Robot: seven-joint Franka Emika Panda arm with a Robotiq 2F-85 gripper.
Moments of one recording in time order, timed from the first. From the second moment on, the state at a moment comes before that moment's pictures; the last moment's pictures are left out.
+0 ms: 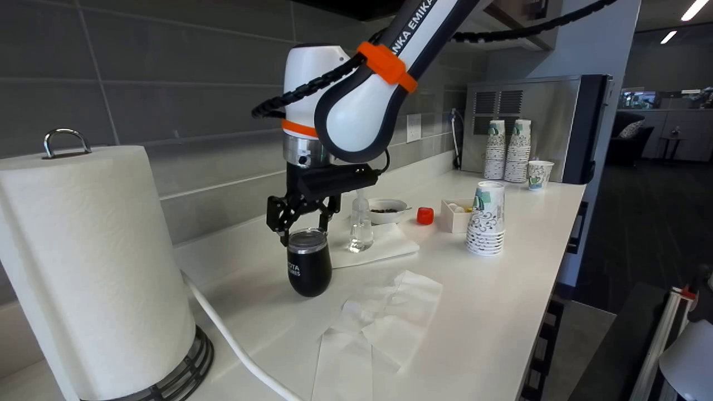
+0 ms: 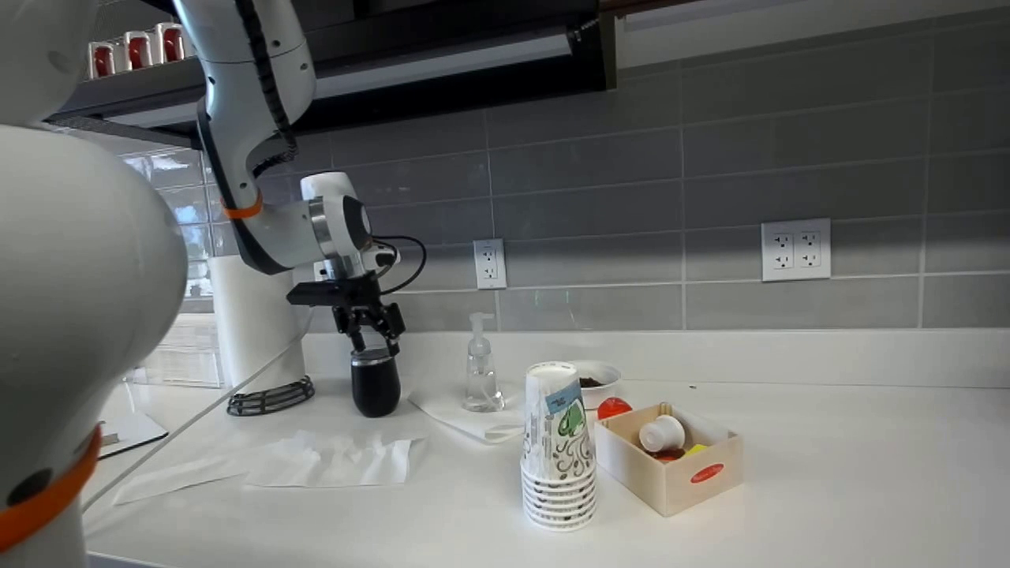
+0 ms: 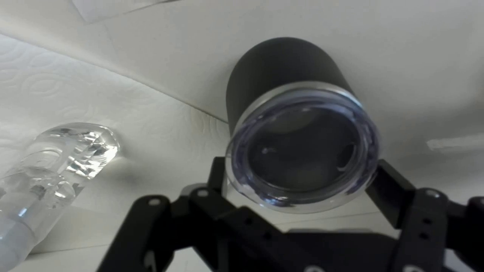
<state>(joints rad) 0.44 0.34 0.07 -2.09 -0.29 2.66 0.69</state>
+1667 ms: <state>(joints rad) 0.33 0.10 0.09 -2.37 -0.29 2.62 0.89</state>
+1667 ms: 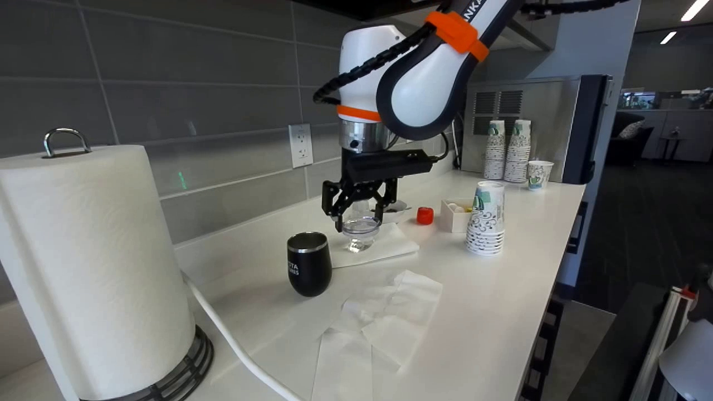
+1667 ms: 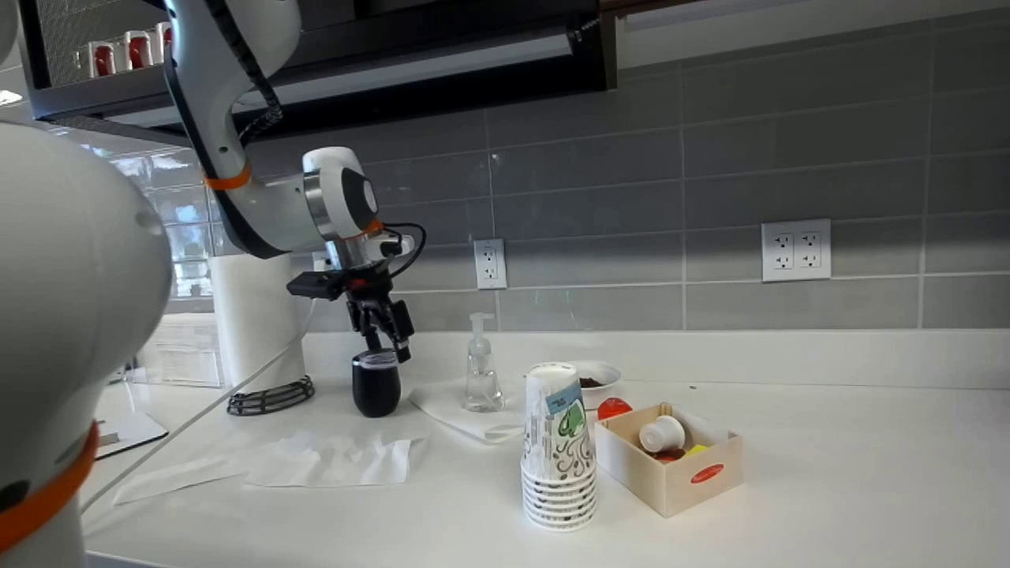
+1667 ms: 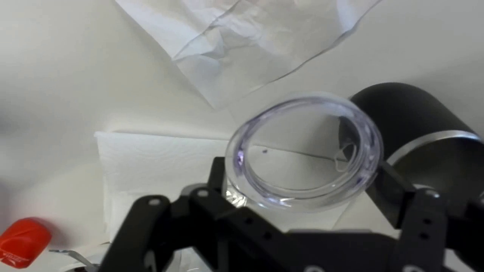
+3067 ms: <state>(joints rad) 0.32 0.38 0.02 -2.32 -0.32 2.90 0.96</state>
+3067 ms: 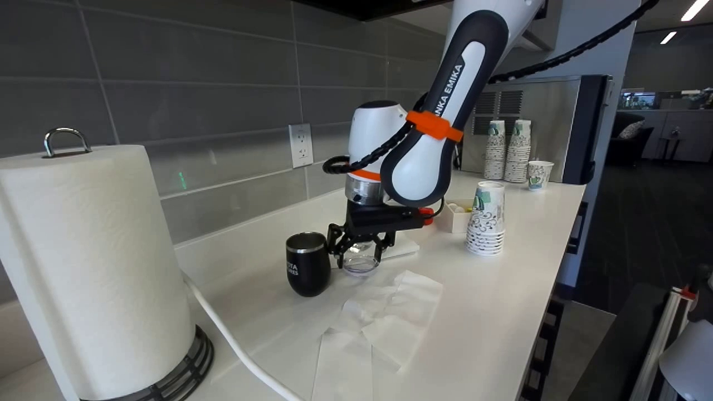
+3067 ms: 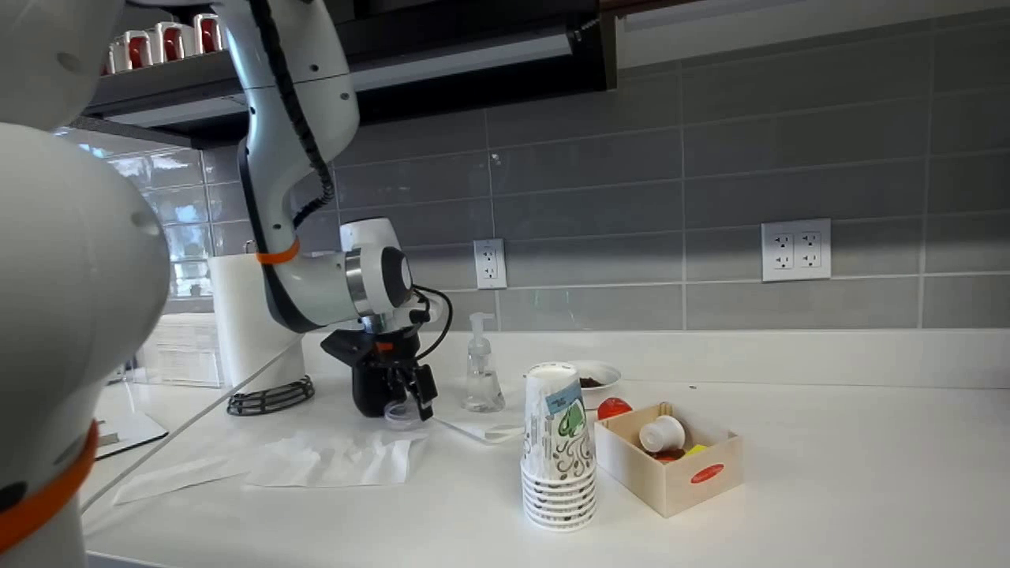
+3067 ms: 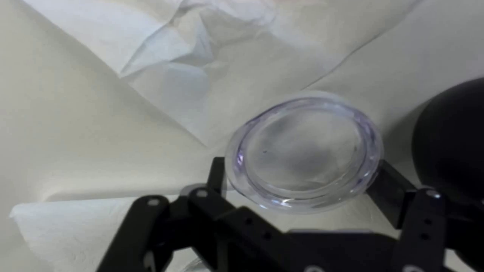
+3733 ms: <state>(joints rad) 0.36 0.32 0.00 -2.32 -0.24 2.88 0.91</state>
